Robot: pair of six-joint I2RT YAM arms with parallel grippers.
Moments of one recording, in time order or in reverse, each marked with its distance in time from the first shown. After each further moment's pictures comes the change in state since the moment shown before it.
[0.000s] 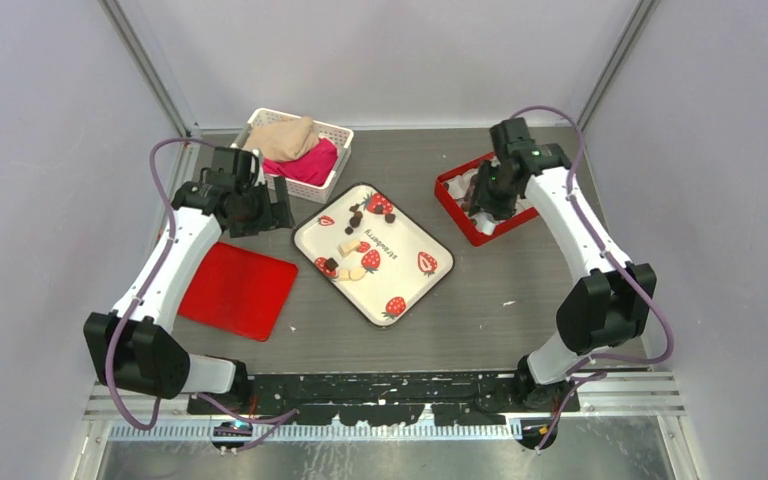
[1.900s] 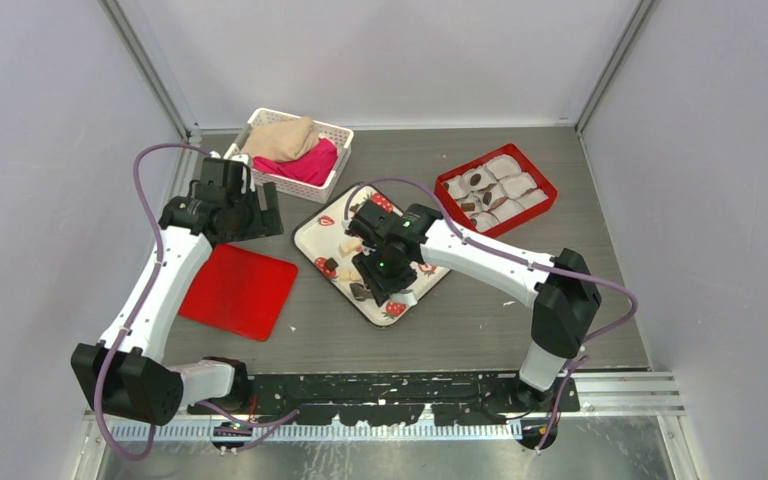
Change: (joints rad) left arm -0.001 -0.106 -0.038 -0.010 -0.099 0.032; right arm 0.678 0.111 -0.066 0.014 -0.074 -0.123
